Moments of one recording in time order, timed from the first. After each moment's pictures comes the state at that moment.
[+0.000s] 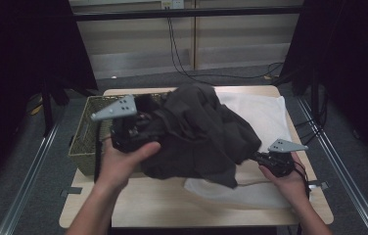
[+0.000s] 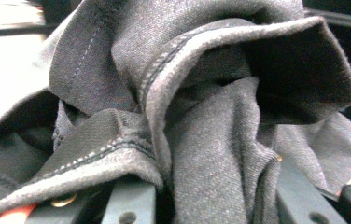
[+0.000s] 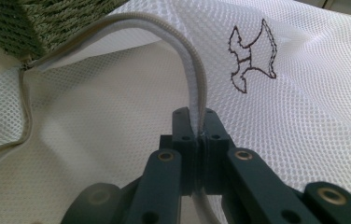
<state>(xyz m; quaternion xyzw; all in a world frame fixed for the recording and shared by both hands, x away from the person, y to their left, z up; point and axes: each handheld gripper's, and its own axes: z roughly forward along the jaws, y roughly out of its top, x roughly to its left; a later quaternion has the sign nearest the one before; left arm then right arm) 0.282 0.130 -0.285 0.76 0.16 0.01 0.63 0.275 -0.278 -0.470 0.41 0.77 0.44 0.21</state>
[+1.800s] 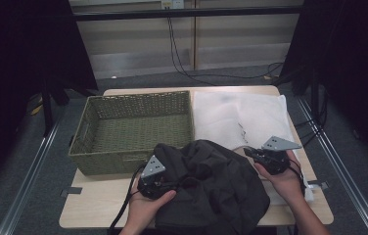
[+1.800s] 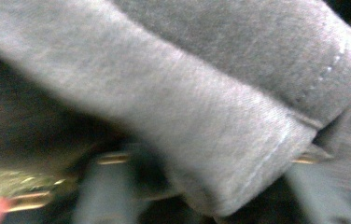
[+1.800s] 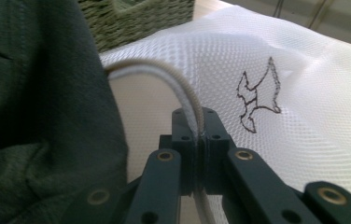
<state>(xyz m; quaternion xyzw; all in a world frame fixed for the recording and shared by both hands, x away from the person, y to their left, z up) 0.260 0.117 -0.469 0.81 0.31 0.08 0.49 0.280 -0.260 -0.462 0.39 0.77 0.44 0.24</state>
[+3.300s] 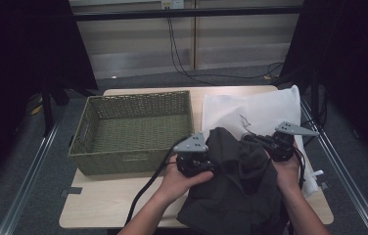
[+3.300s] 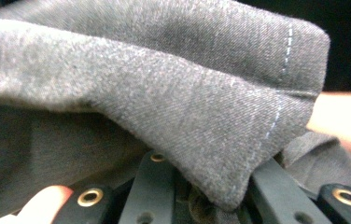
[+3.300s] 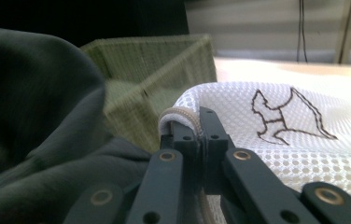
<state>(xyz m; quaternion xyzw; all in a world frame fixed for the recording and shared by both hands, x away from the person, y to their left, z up) 0.297 0.029 -0.393 0.79 0.10 -0.04 0.61 0.289 -0.260 -0.415 0.44 0.67 0.58 0.17</state>
